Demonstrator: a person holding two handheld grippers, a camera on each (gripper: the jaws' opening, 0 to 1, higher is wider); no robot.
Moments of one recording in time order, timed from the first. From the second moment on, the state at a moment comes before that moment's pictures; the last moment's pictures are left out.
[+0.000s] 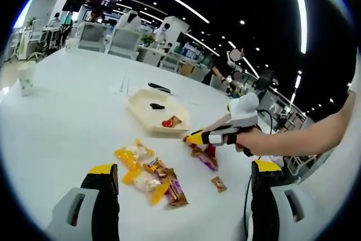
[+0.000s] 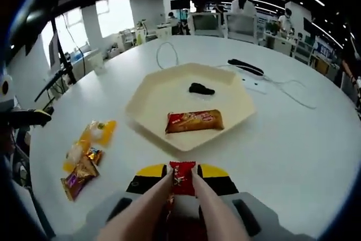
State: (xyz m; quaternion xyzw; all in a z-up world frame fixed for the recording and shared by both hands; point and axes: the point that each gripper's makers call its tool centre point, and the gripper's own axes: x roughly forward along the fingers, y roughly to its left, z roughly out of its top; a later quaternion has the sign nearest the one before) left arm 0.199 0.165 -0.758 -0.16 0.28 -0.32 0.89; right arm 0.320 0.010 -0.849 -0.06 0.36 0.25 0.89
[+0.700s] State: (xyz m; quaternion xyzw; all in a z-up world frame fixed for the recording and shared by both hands) left arm 0.200 0.164 -0.757 -0.16 0.28 -0.32 0.89; right arm 0.322 0.005 -0.847 0.00 0.38 0.22 0.90
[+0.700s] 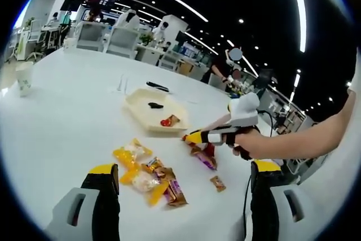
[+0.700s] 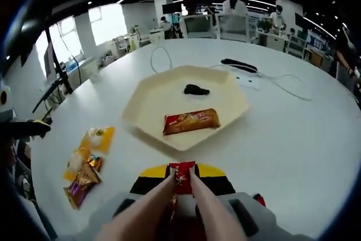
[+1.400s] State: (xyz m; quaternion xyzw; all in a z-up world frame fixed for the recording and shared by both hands) left arm 0.203 0.159 -0.756 -0.18 0.28 -0.32 0.89; right arm 0.316 -0.021 -0.821 0.14 0.36 0.20 0.90
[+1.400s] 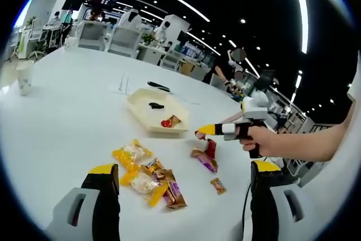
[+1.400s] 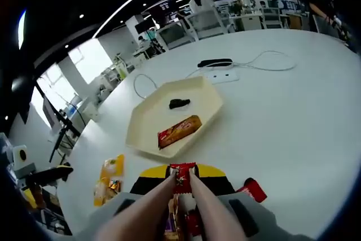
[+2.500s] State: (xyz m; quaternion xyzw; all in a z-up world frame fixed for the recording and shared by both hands) left arm 0.205 0.154 -0.721 -0.19 0.21 -0.32 0.90; right arm 0.307 -0.029 -0.763 0.21 0.31 0.19 0.91
